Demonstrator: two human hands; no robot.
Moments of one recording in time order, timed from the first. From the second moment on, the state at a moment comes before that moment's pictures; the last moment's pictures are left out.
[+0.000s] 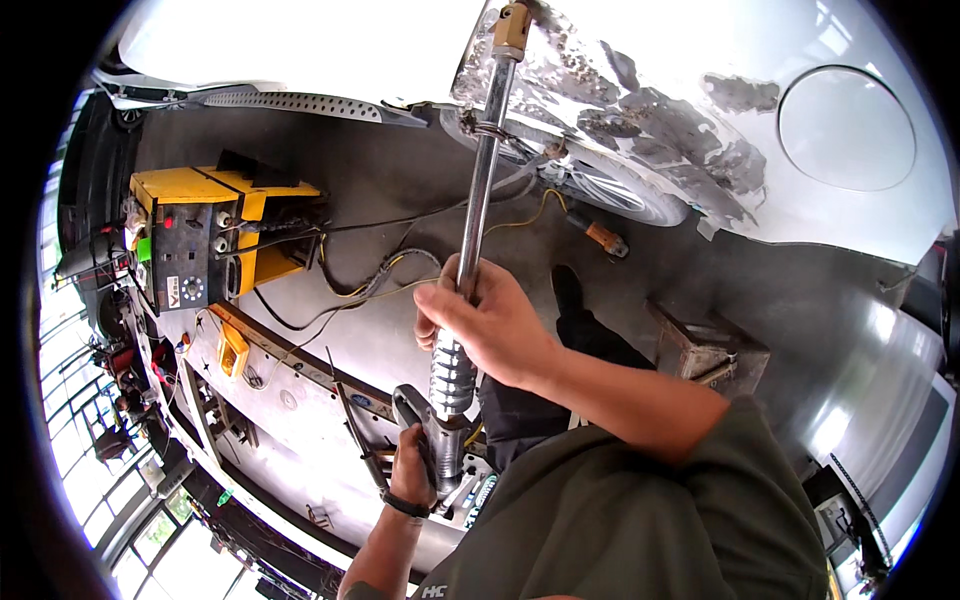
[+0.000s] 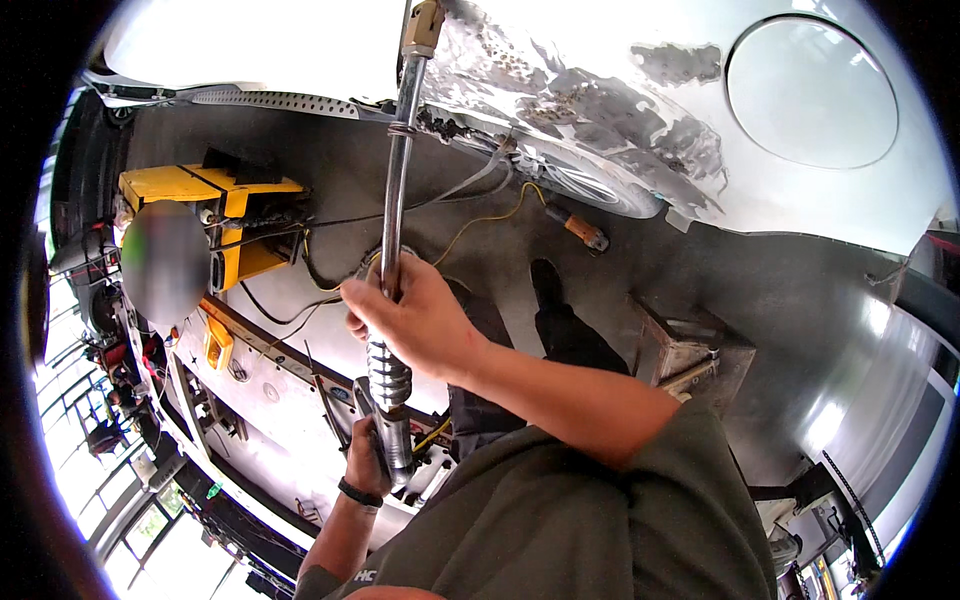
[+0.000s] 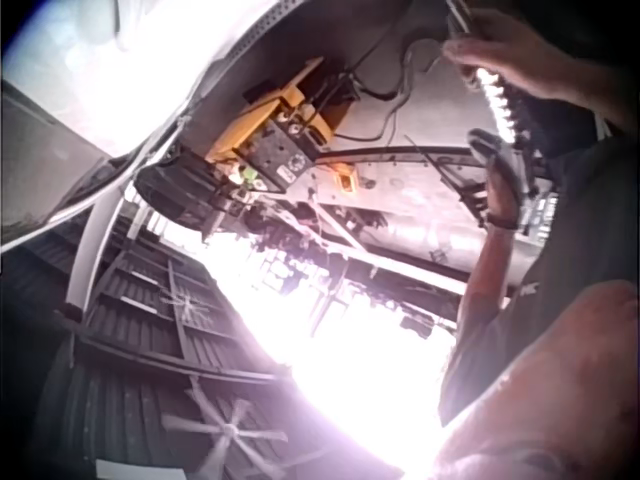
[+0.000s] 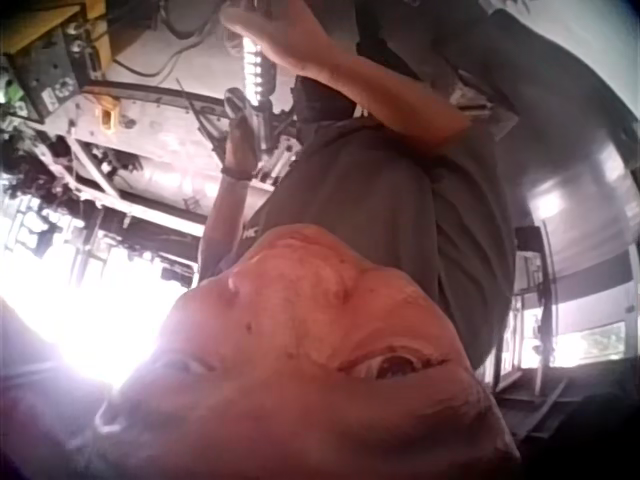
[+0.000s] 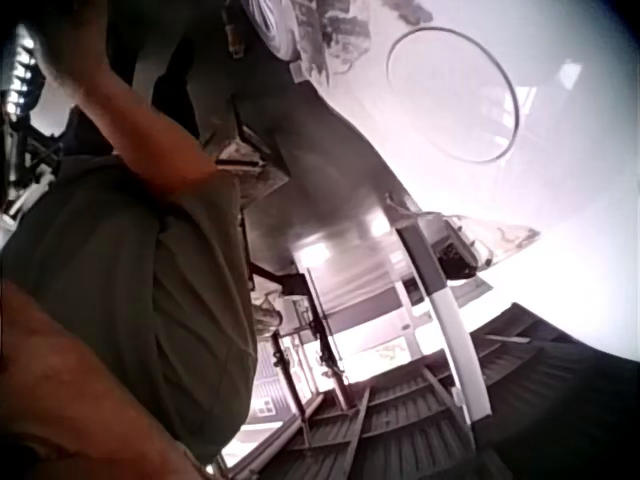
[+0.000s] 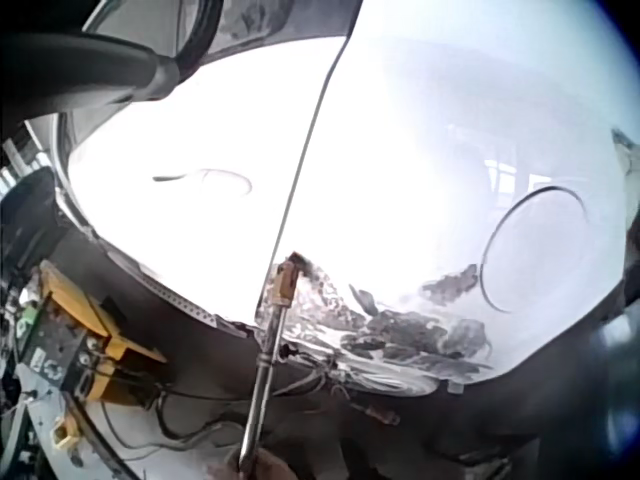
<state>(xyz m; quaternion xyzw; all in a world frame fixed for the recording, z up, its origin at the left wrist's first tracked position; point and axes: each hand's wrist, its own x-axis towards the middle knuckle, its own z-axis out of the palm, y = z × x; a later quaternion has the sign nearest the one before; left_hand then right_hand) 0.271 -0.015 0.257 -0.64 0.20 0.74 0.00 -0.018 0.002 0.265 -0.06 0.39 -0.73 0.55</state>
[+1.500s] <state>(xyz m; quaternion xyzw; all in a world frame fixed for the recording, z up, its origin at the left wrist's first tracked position) 0.321 0.003 0.239 -0.62 0.19 0.76 0.03 -0.008 0.032 0.260 0.01 0.37 -0.71 0.61</state>
